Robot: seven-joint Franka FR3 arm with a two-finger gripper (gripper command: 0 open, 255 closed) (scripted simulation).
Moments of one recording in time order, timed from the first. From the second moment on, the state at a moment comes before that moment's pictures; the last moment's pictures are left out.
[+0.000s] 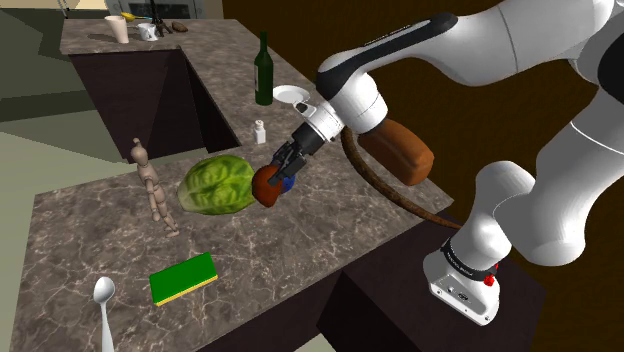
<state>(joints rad) 0.81 -0.05 -0.37 -2.39 1.33 2.40 -1.51</state>
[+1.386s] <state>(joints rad) 0.69 -0.18 -0.48 -2.34 1.04 2.22 -1.36</state>
